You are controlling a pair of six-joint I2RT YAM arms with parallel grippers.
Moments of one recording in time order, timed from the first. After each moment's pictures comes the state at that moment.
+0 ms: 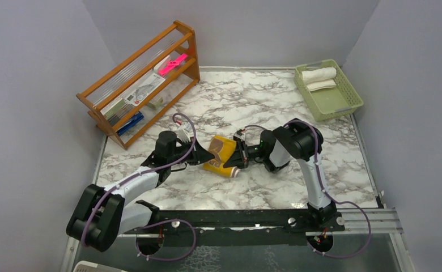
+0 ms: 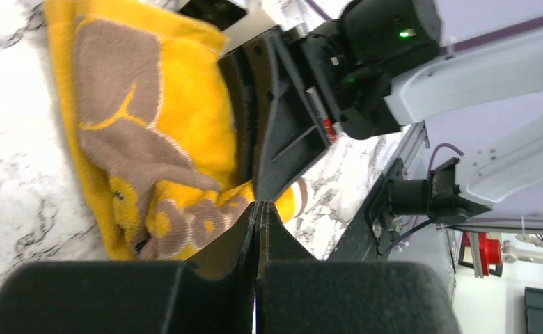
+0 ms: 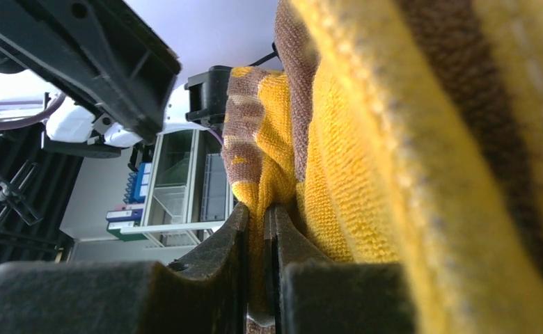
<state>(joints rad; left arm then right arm) -0.41 1.13 0.37 0.35 0.61 -0.71 0.54 2.31 0.71 1.48 -1.21 1.51</state>
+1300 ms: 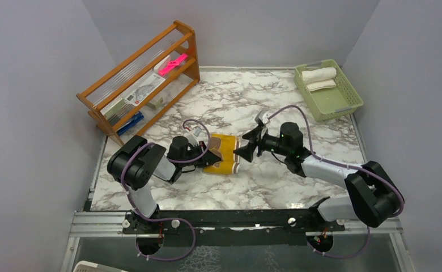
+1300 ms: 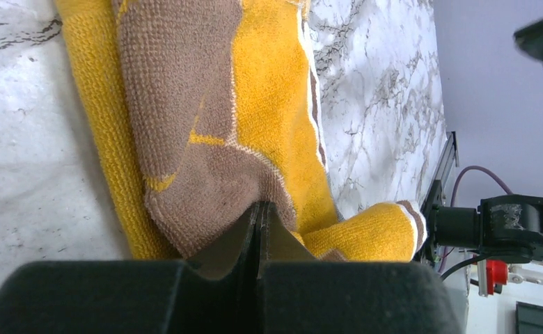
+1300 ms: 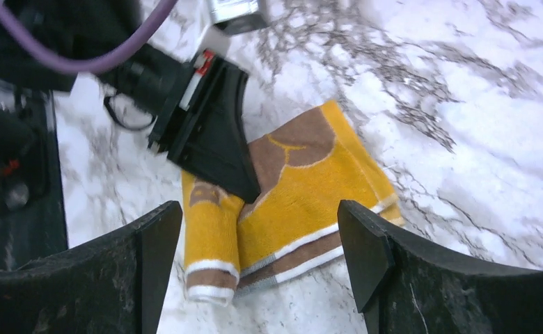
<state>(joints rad) -0.45 1.76 0.33 0.97 0.53 -0.78 0.54 1.34 0.53 0.57 -0.57 0.15</state>
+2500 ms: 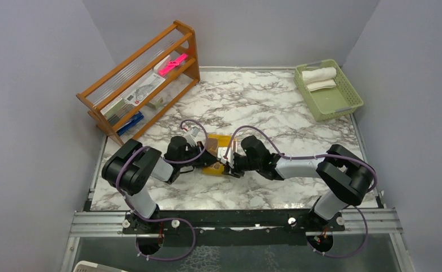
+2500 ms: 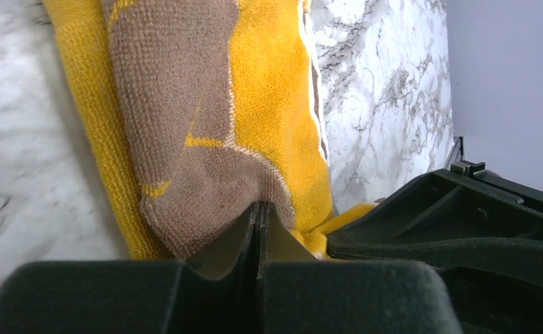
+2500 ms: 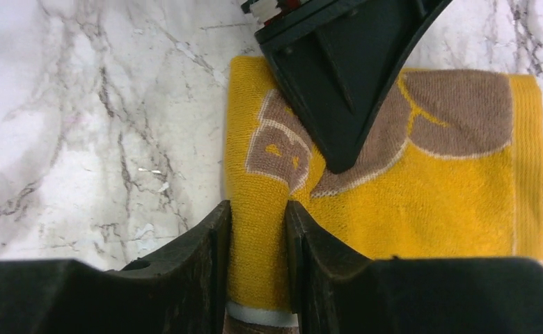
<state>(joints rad) -0.44 1.71 0.32 0.91 0.52 -0.78 0.89 1.61 0.64 0.36 -0.43 -0.50</state>
